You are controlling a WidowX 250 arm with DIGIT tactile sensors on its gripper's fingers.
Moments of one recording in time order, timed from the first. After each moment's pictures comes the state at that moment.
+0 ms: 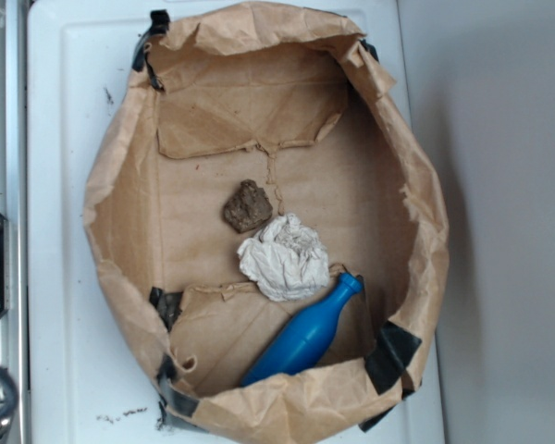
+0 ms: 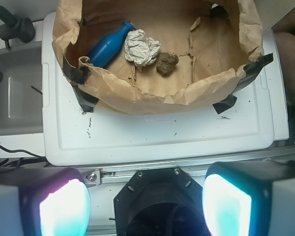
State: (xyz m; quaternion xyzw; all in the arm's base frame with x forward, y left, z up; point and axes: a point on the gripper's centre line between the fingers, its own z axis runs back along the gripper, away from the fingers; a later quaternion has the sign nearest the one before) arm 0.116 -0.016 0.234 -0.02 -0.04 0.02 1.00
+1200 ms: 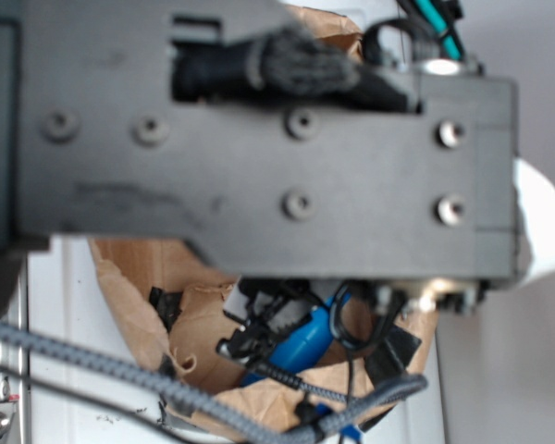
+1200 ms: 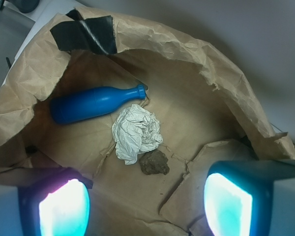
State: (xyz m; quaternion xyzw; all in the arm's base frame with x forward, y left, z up) arm 0.276 -0.013 0.179 0.04 0.00 -0.28 0.96
